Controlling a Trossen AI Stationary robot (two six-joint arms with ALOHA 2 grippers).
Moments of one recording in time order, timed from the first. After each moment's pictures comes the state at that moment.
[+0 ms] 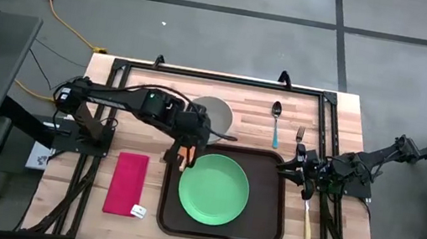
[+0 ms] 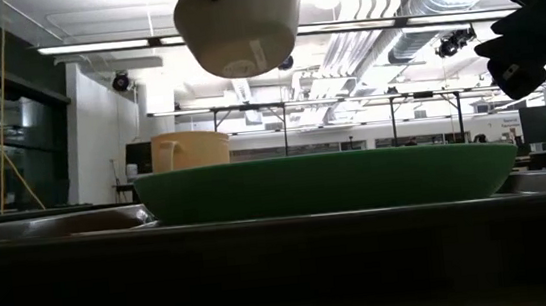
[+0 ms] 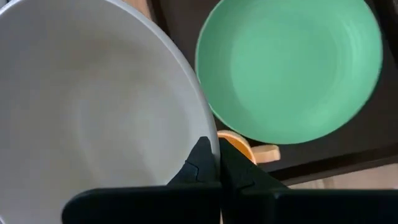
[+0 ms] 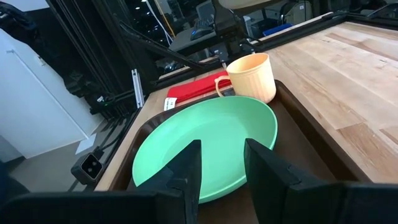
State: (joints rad) left arm -0.13 1.70 1.87 -1.28 -0.17 0.23; right arm 0.43 0.12 0.06 -0.07 0.31 0.44
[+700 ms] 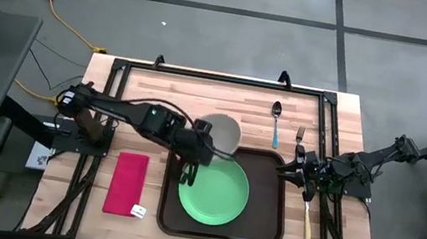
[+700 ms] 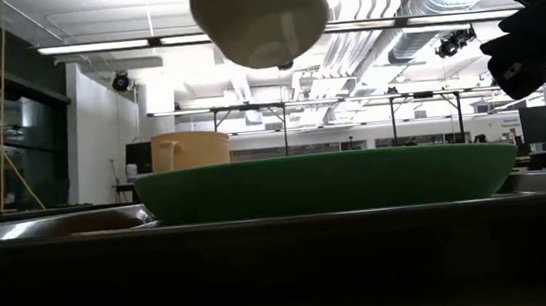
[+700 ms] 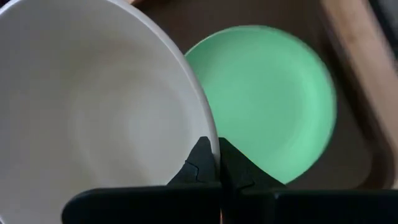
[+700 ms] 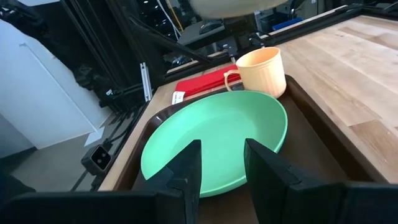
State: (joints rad) left arm -0.23 1.75 1.87 -1.13 -0.15 0.14; right arm 0.43 0.12 0.06 -0.08 0.26 0.44
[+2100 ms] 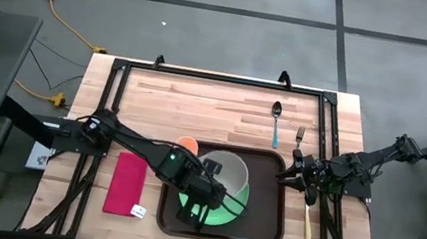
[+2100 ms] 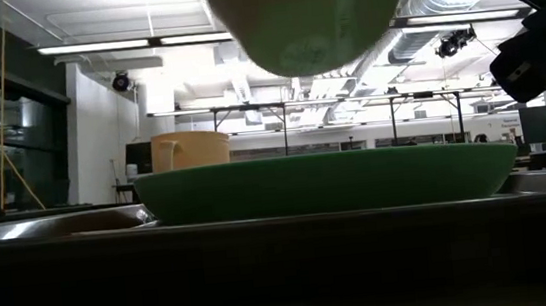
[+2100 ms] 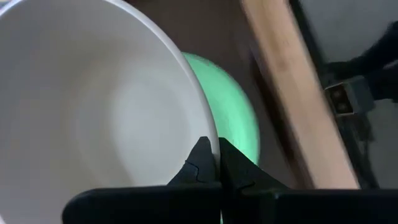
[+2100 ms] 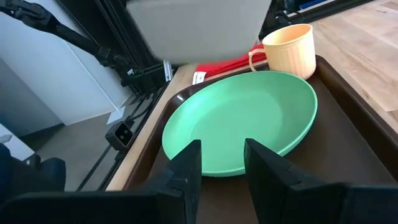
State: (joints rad) left arm -0.40 2.06 2.18 -1.18 -0.10 -0.04; right arm 0.43 0.14 0.06 -0.09 0.14 0.45
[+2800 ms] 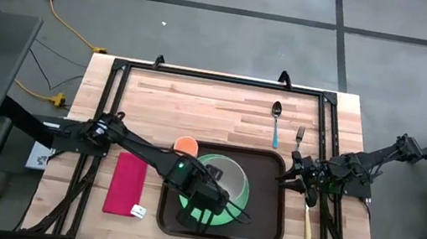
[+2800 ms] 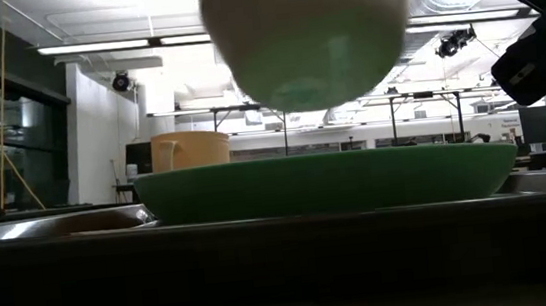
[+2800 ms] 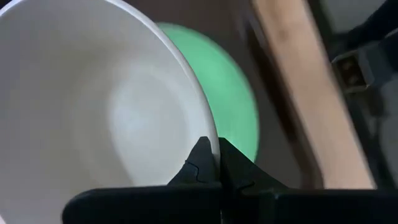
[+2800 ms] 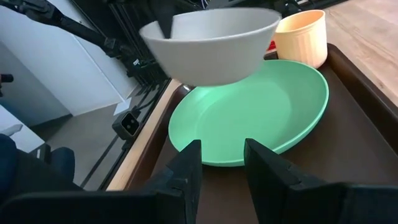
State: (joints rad) left arm -0.40 2.11 2.18 -1.24 -0.08 0.00; right arm 0.43 0.16 0.06 -0.09 0.10 0.45
